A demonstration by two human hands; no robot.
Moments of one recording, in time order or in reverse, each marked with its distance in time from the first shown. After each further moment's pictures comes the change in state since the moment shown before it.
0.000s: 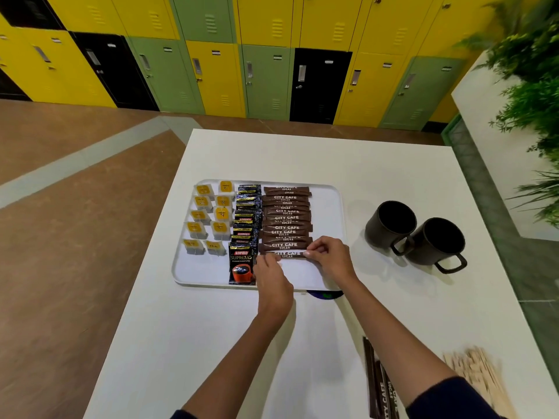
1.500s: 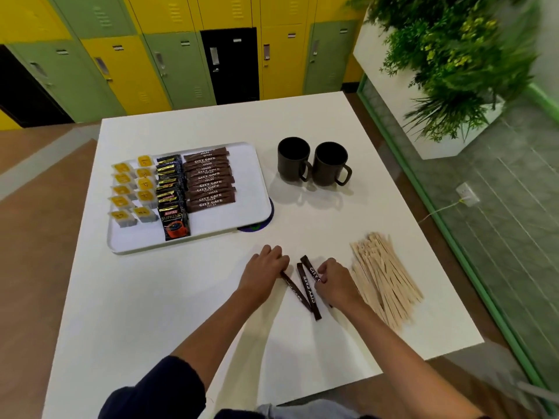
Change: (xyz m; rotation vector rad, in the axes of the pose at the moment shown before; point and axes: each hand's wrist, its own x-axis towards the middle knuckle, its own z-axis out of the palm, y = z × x) left_hand -0.119 -0.008 0.057 0.634 -0.340 0.976; right_hand -0.210 0.125 -0.084 -0.293 0.071 0.258
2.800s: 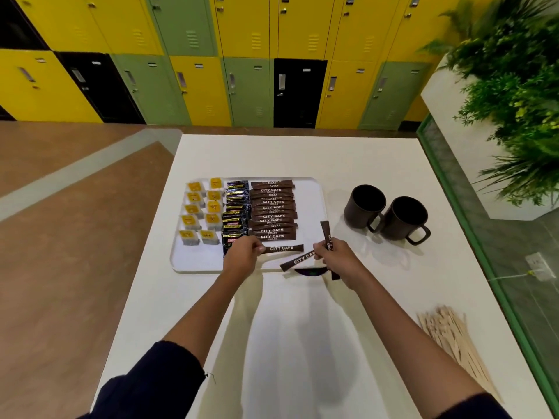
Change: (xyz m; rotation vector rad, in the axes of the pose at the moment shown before) left_hand 0.011 -0.169 -0.066 -0.586 0.156 -0.748; right_hand 0.099 -0.169 0.006 0.370 -0.175 -0.062
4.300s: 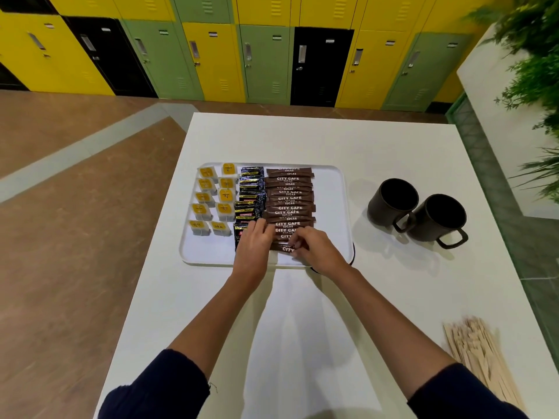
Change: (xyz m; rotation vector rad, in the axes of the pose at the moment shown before) left_hand 0.002 -0.008 0.009 0.413 0.283 0.348; right_hand 0.036 -0.016 0.058 -0.489 -0.189 -0.467
